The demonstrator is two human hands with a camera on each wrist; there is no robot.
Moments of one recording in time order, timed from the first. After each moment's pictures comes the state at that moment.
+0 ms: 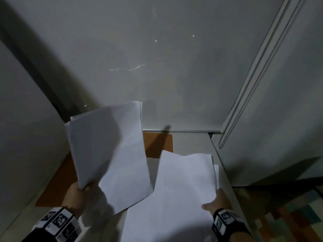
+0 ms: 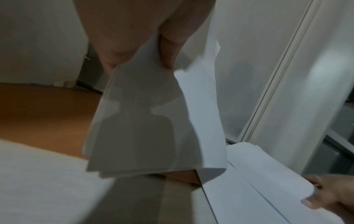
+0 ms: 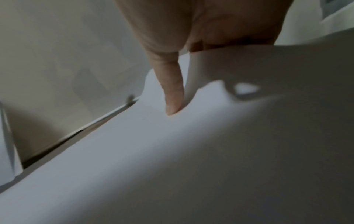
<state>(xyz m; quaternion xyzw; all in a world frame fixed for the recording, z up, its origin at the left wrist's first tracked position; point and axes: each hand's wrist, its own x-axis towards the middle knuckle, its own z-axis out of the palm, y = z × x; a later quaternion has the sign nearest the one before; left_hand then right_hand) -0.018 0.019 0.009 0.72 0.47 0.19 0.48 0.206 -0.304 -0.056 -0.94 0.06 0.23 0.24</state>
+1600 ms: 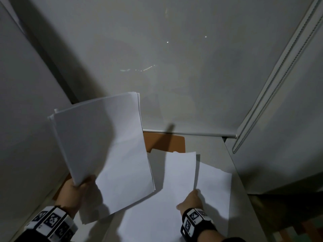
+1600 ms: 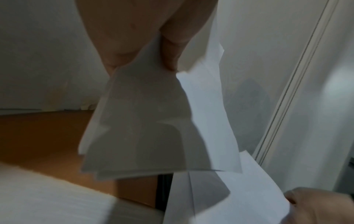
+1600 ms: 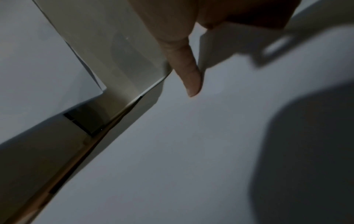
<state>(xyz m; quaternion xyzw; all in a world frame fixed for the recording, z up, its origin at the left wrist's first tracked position) -0.049 0.045 0.027 0.64 0.48 0.26 0.54 0.155 -0.191 -0.070 -0.90 0.05 0.30 0.31</state>
